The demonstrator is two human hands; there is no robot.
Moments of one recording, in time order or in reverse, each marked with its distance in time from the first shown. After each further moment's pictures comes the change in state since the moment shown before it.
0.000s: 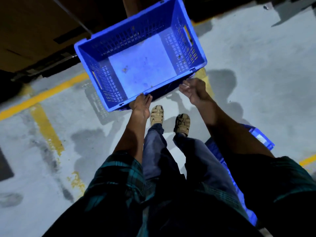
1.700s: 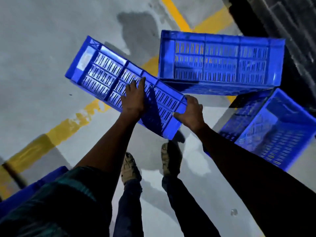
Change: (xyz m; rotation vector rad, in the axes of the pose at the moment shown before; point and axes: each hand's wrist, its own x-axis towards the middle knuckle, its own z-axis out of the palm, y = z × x) left_hand 0.037 -0.684 -0.073 -1.956 1.178 -0.936; right_hand -0.106 0.457 -0.529 0.080 1.141 0.094
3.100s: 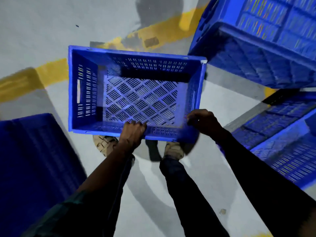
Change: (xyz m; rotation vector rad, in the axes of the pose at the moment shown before) left_hand -0.120 -0.155 0.266 0.414 -0.237 0.106; right_hand -0.022 0.092 0.135 -0.184 -0.325 -0.234
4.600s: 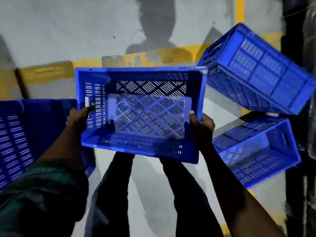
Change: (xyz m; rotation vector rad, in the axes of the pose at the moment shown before) left_hand -0.168 -0.220 -0.016 -1.663 0.209 -1.211; right_hand -0.135 -0.178 -0.043 0.209 0.480 0.209
